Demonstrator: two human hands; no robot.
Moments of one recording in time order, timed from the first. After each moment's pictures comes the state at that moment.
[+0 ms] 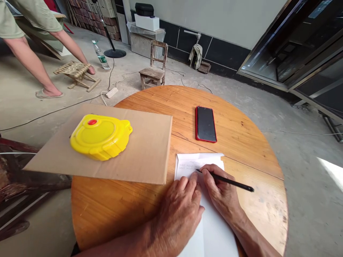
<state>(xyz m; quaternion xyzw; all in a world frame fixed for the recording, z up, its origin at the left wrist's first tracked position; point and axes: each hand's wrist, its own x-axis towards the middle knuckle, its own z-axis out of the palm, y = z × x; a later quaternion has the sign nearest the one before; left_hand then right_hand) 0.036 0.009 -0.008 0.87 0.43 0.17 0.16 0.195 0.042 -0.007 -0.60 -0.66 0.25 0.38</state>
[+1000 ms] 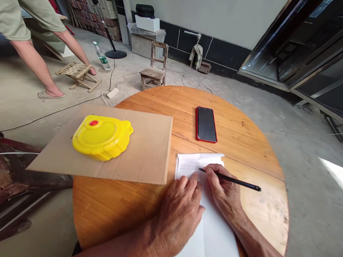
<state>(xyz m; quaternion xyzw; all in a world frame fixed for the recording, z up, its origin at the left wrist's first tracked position) 0.033 0.015 -0.003 0.87 0.43 0.15 0.17 0.198 0.041 -0.011 -0.62 -0.61 0.27 0.42</state>
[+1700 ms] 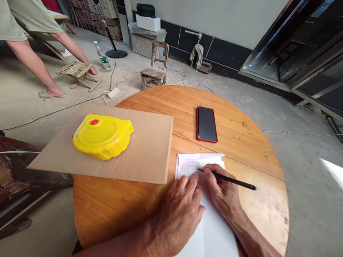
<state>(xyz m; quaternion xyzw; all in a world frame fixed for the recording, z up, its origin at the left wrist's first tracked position) 0.035 0.015 -0.002 0.87 0.43 0.16 0.18 0.196 0.043 -0.009 -0.62 -0.63 0.26 0.40</state>
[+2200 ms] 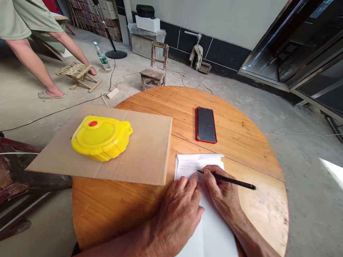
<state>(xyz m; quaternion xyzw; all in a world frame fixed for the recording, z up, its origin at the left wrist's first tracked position) 0.033 0.014 -0.002 0.87 0.43 0.15 0.19 0.197 0.042 -0.009 -0.62 -0.63 0.27 0.40</state>
